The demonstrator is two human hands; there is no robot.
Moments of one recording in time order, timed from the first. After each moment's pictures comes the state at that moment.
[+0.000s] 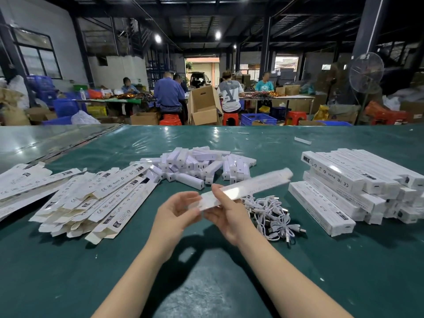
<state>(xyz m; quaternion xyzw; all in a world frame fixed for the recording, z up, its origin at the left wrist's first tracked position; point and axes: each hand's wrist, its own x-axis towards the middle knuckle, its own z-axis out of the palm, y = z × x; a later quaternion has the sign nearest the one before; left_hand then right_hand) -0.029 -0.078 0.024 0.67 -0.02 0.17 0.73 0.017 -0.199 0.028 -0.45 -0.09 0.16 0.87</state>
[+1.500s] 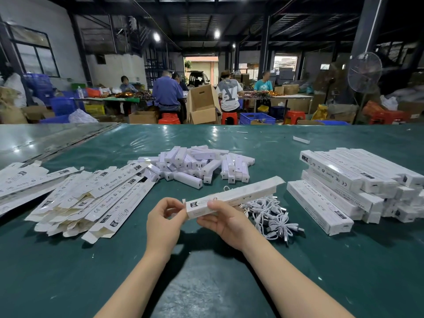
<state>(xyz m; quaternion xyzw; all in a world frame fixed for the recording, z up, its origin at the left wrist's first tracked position) -0.026 -0.076 0.010 0.71 0.09 0.29 0.64 0.019 -0.208 0.015 -0.47 -0.12 0.23 0.84</state>
